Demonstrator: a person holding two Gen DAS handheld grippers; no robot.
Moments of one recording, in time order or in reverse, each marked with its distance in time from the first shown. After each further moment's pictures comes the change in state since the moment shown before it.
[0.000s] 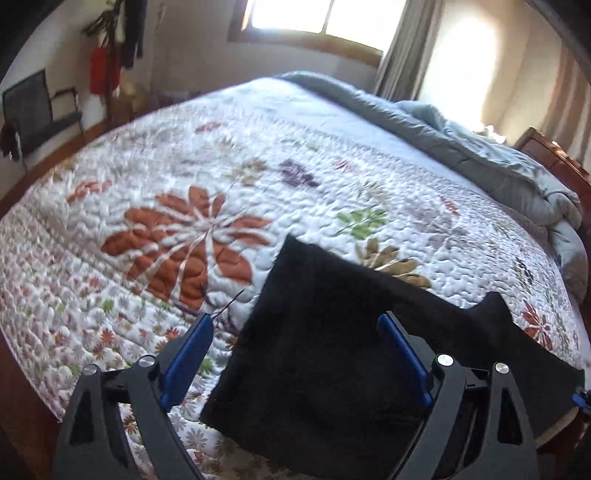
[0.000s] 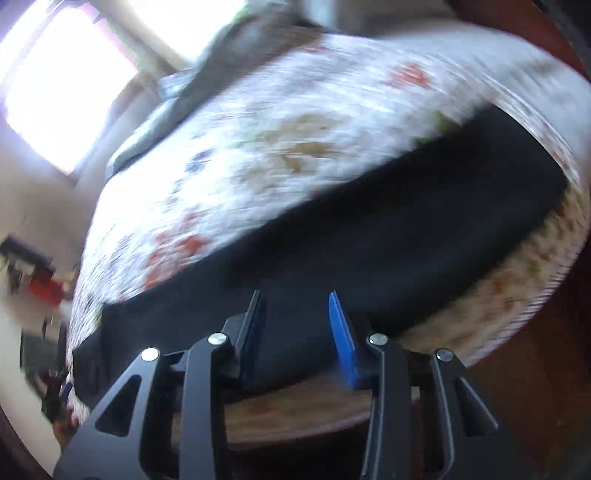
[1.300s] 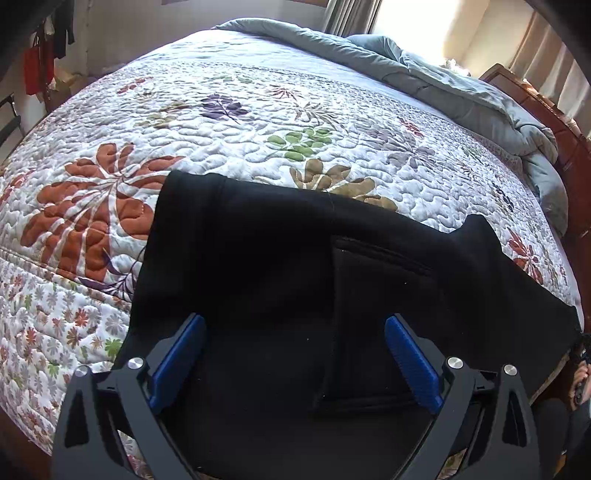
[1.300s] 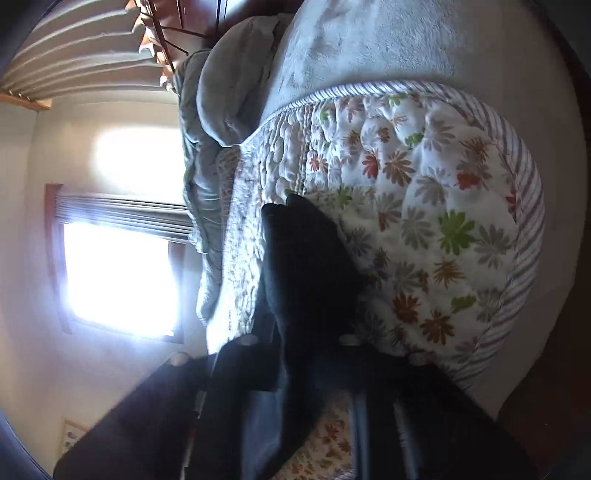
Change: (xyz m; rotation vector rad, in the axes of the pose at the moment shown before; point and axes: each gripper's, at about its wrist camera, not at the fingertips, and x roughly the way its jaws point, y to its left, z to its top) left arm 0.054 -0.035 -0.011 0.125 0.265 -0.128; right arm -0.026 -0.219 0.024 0.587 -0.230 0.484
